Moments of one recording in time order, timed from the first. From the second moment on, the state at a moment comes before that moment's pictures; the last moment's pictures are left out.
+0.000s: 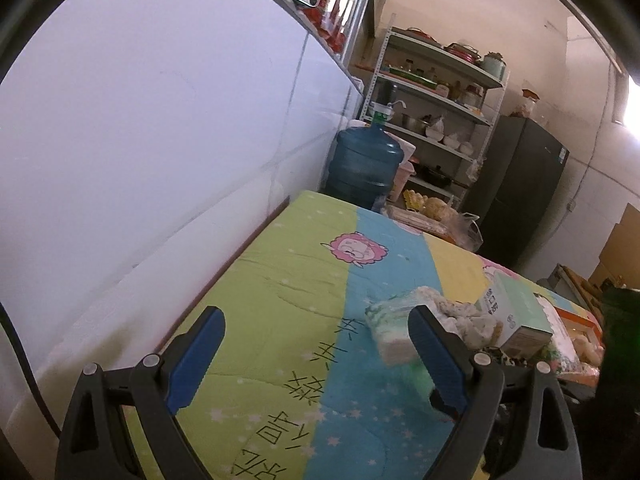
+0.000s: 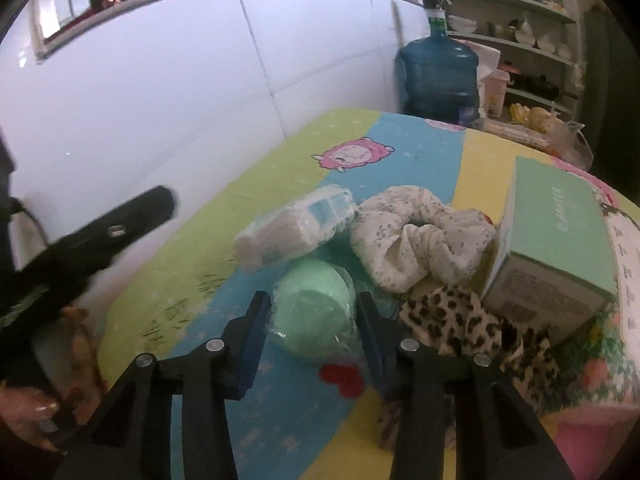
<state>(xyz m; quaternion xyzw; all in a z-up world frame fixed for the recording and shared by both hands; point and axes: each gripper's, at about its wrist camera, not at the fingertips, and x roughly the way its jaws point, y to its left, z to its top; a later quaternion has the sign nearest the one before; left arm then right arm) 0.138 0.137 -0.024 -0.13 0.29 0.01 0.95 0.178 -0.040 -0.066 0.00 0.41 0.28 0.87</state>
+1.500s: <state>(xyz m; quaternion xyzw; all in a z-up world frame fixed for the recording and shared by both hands) 0.147 0.068 -0.038 -0.08 0.37 -0.06 0.92 0.110 -0.160 -0.024 0.12 0.34 0.24 0.90</state>
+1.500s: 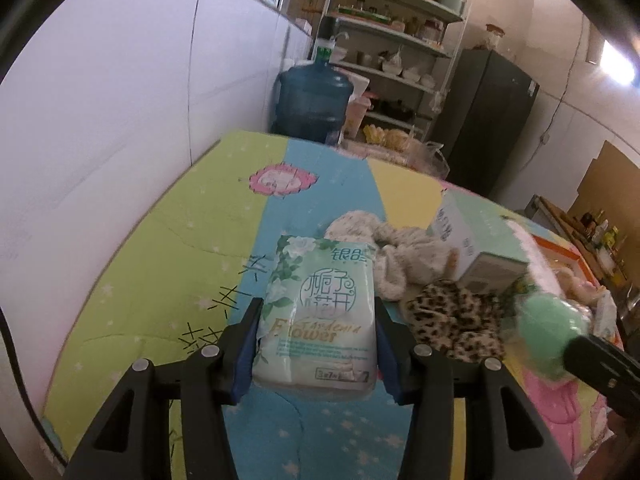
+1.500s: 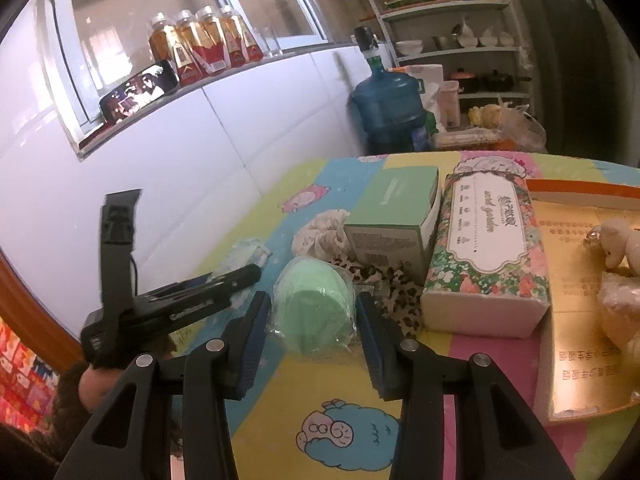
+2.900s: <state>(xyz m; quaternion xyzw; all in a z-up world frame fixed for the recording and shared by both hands) 0.085 -0.077 0.006 -0.02 0.32 -0.14 0.94 0.046 -0.276 -0.003 0.15 0.29 0.15 0.93</state>
